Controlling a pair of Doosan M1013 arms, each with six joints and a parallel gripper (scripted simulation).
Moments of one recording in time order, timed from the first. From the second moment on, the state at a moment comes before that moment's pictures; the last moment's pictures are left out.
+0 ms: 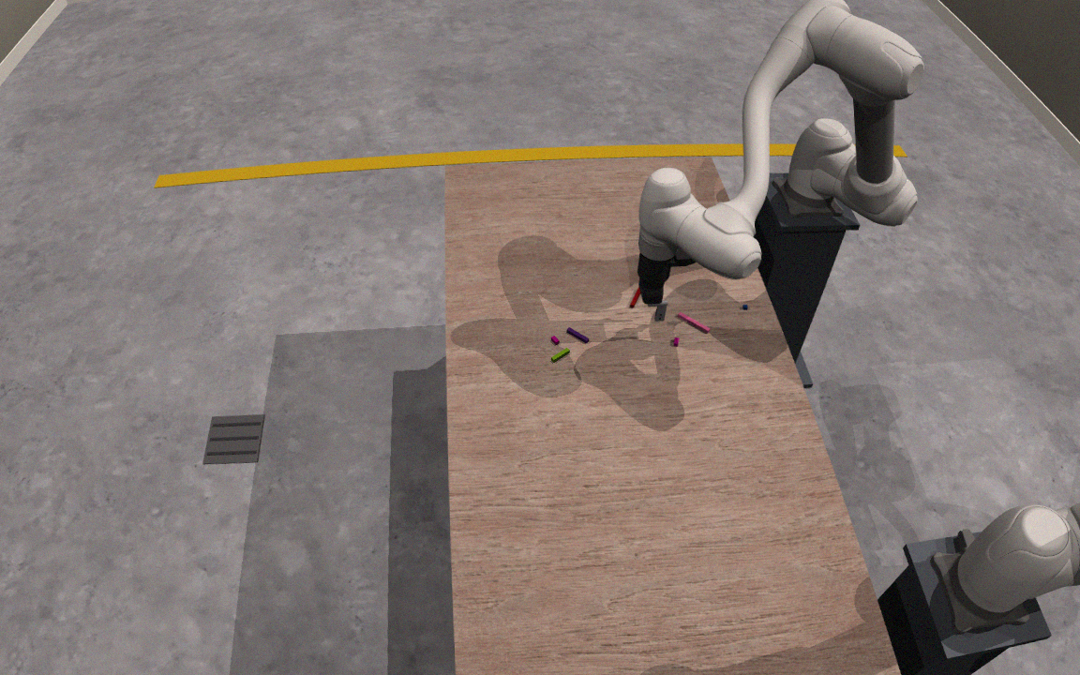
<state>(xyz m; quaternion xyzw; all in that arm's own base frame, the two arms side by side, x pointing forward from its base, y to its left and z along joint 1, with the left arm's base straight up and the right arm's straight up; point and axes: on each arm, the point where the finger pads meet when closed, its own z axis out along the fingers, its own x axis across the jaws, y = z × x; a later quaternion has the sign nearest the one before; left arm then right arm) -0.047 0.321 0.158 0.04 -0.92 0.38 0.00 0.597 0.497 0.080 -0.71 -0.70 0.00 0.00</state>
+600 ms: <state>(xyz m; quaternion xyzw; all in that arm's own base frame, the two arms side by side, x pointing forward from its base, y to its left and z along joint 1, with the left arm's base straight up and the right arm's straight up) -0.047 0.321 0.158 0.04 -0.92 0.38 0.00 0.572 0.499 0.080 -0.71 -0.70 0.00 0.00</state>
